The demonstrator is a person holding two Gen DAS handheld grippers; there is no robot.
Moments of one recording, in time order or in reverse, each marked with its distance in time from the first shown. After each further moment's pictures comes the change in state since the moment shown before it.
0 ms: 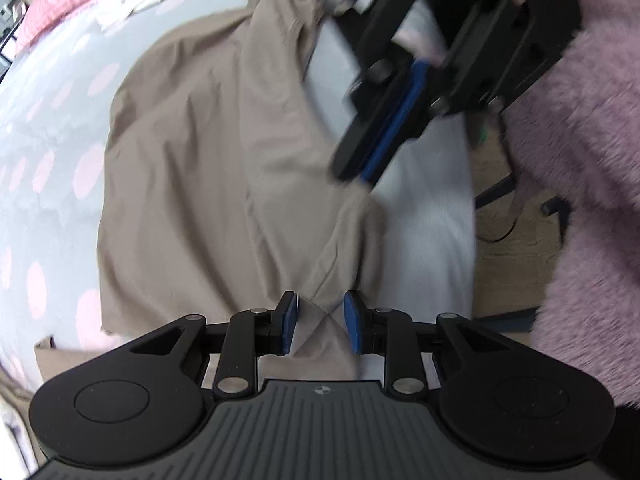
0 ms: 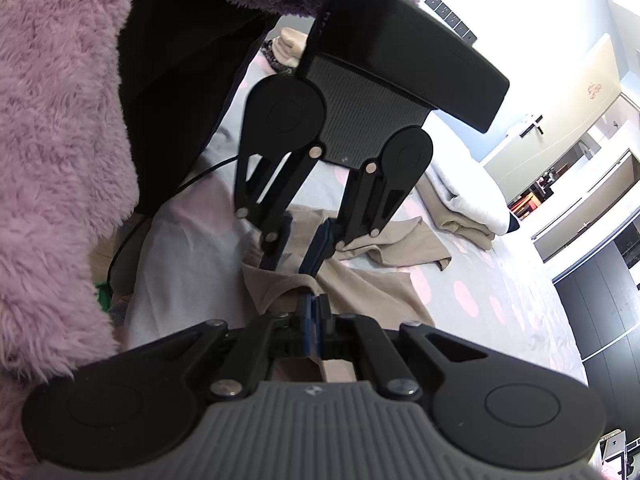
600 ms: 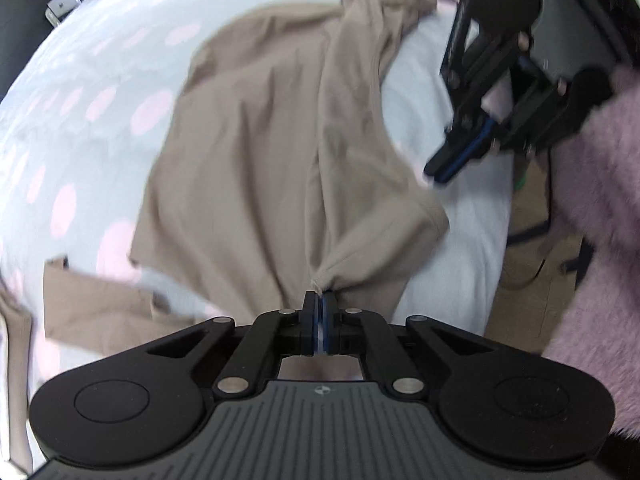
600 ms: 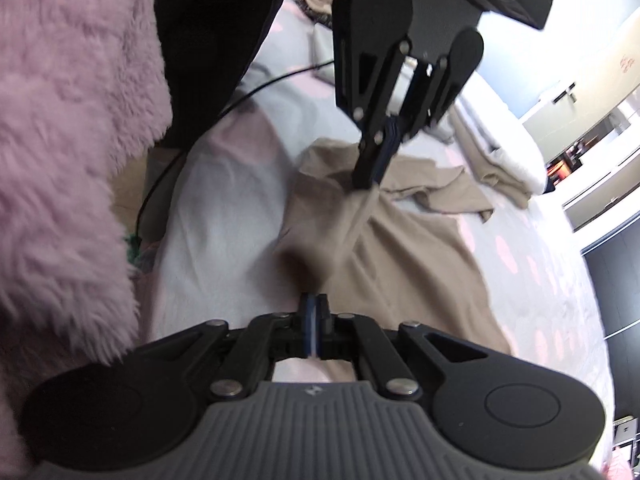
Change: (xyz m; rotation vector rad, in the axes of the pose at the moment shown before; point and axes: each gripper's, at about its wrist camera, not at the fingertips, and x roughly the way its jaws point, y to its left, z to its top) left arm -0.006 0.016 -0.027 -0.236 -0.017 0.045; right arm 0.023 0.022 -0.022 -0.001 0.143 0.101
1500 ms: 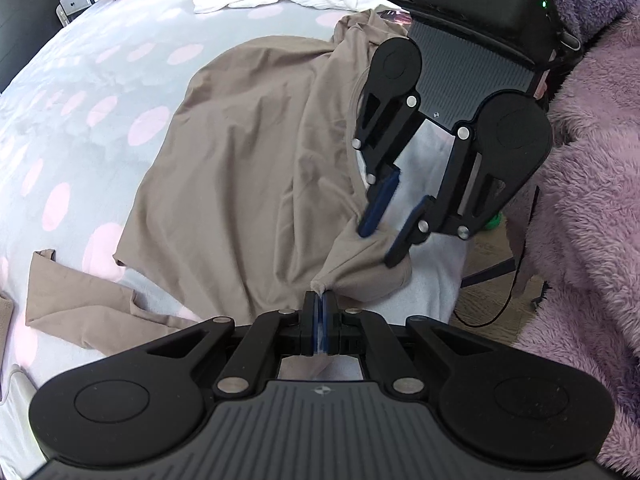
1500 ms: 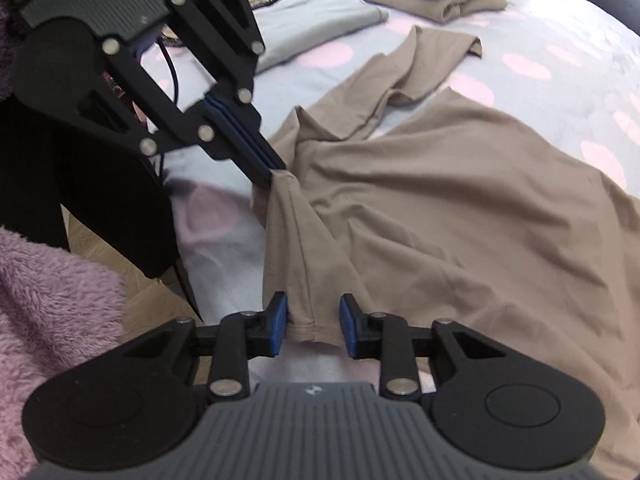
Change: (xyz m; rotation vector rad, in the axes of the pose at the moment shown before) left arm -0.029 -0.008 -0.005 -0.085 -0.132 -0.065; right arm 0.066 -0.080 0.004 0.769 0.135 0.287
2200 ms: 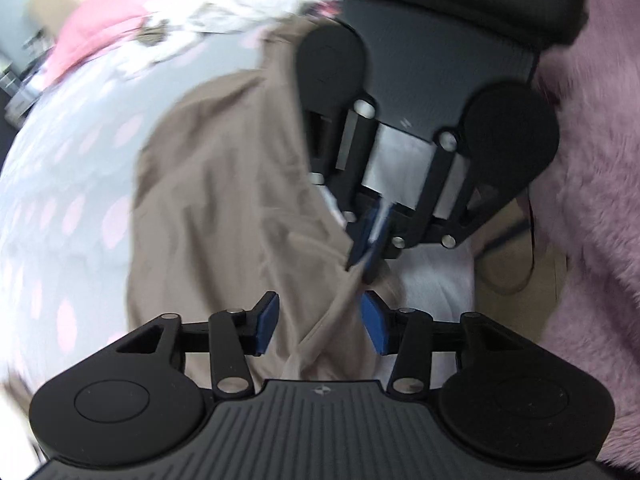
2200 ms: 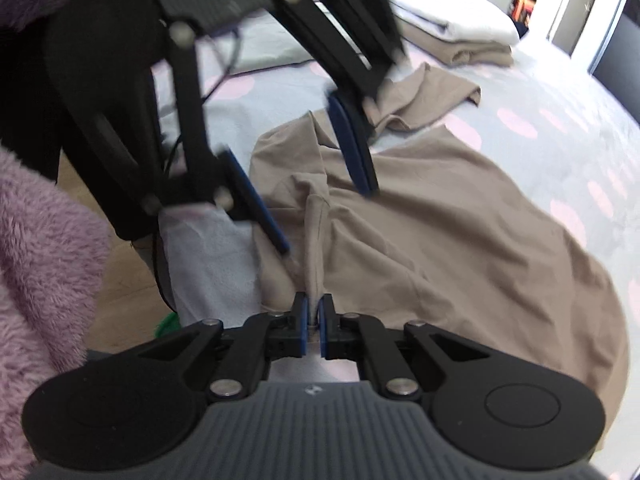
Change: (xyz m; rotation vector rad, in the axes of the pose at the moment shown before) left arm 0.030 -0.049 0.043 0.405 0.043 0.066; right arm -0.017 0.027 -0.016 -0.236 -0.052 -0.165
